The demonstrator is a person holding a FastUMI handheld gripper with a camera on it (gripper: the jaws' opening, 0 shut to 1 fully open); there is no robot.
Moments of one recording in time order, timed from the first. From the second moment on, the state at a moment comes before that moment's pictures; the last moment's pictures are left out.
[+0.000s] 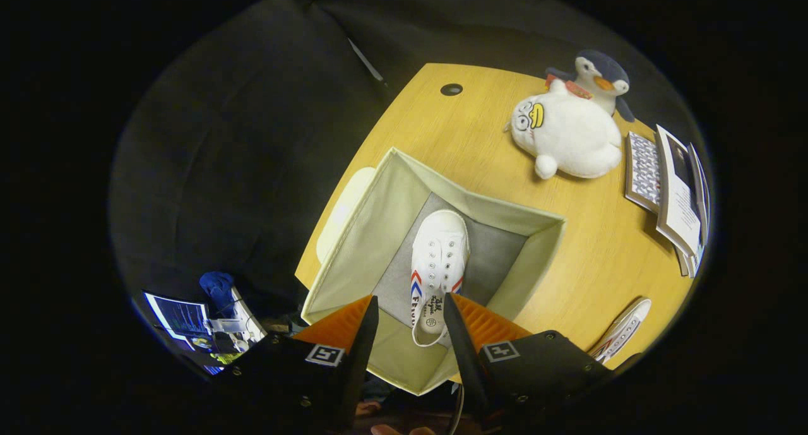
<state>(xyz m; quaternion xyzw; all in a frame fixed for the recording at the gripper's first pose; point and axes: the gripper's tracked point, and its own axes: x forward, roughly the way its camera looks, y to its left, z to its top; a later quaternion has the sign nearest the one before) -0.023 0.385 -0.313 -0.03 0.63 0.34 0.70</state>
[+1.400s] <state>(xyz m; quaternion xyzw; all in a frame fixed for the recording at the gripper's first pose) -0.034 -0.008 -0.414 0.02 0.69 0.08 0.72</state>
